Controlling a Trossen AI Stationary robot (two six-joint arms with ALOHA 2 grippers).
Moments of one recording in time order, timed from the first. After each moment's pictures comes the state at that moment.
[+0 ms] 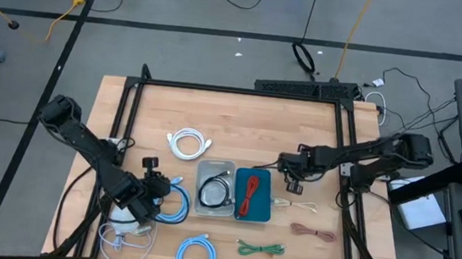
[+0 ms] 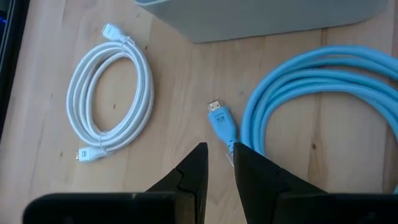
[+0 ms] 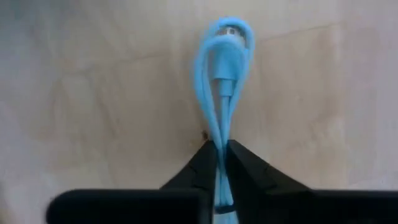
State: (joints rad) left arm -0.72 1.43 0.88 -0.96 -0.58 -0.75; right arm -0.02 1.46 0.56 -0.62 0.18 0.23
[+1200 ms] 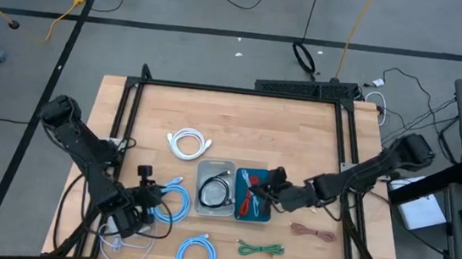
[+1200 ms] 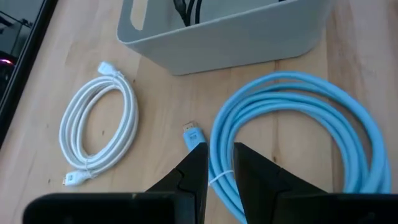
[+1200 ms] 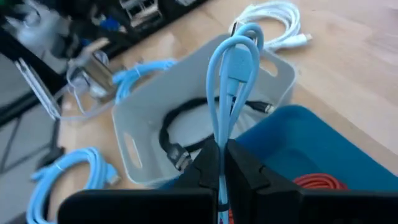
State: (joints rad) left arm -0.89 1.43 0.84 -0.86 -0.73 -0.85; right arm 0.43 1.44 0.75 0.11 0.52 0.77
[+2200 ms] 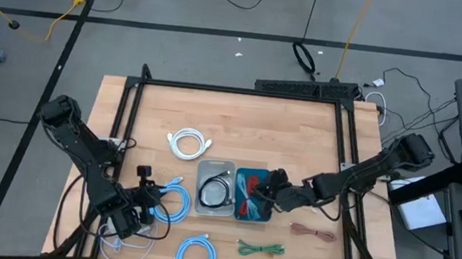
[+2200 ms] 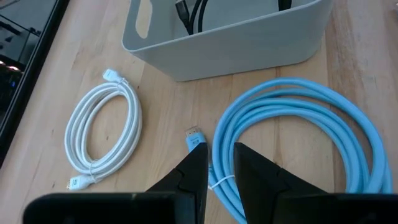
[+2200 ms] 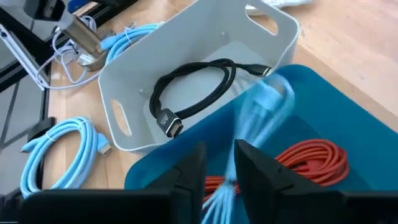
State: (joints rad) left arm -0.91 1.43 0.84 -0.87 -0.76 -0.86; right arm 0.42 1.44 0.75 0.02 0.44 0.83
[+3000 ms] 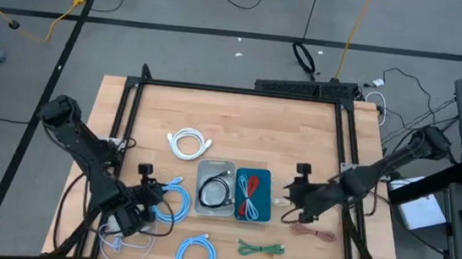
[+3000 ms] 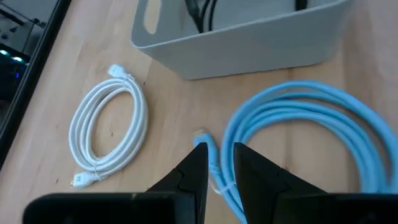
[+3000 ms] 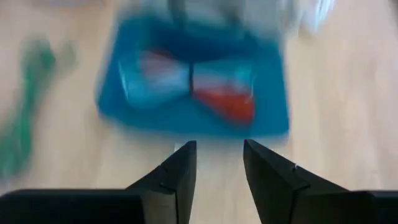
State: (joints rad) left arm -0.87 1.43 0.84 -0.87 -0.75 -0.85; right arm 0.55 1.13 0.75 -0.63 0.41 0.27
